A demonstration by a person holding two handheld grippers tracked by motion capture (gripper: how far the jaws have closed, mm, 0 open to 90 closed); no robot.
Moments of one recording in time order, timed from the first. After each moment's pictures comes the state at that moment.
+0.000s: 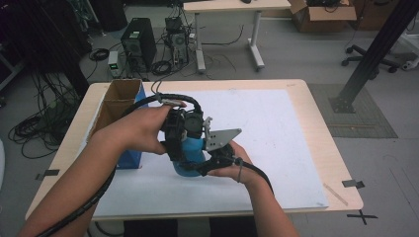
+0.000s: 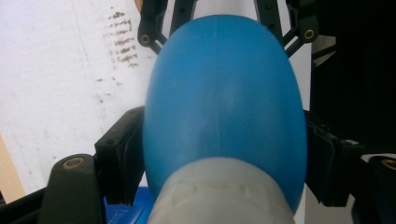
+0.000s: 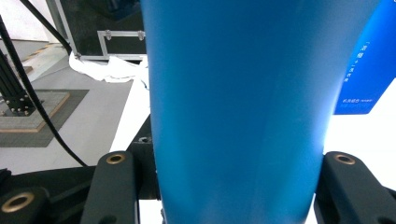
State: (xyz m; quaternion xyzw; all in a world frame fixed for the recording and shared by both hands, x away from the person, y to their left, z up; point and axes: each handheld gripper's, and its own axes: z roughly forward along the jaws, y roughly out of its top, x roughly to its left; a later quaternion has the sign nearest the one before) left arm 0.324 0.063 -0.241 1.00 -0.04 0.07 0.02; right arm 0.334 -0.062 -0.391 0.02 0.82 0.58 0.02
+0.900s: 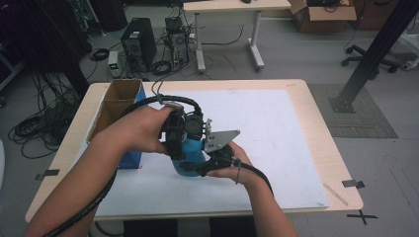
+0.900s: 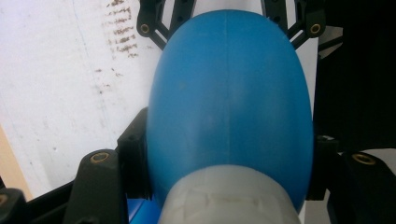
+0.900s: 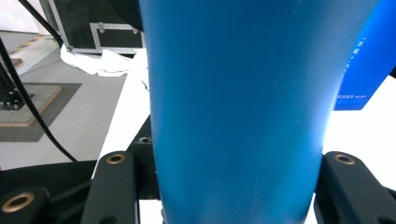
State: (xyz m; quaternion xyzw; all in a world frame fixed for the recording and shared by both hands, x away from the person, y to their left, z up) left arm 0.323 0.063 -0.246 1.00 -0.03 0.07 0.00; right arm 0.333 -0.059 -0.392 0.02 0.82 0.57 0.03
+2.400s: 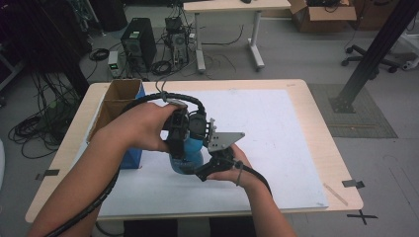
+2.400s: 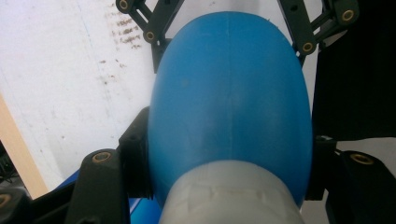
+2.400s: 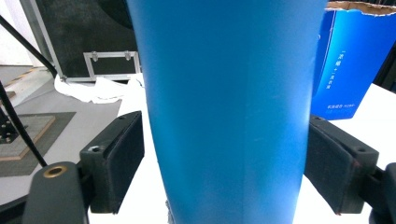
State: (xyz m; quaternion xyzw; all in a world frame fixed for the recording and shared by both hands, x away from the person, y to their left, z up) left arm 0.320 0.054 -0.237 1.00 -0.03 0.08 -0.04; right arm 0.329 -0.063 -0.397 0.05 0.79 0.61 0.03
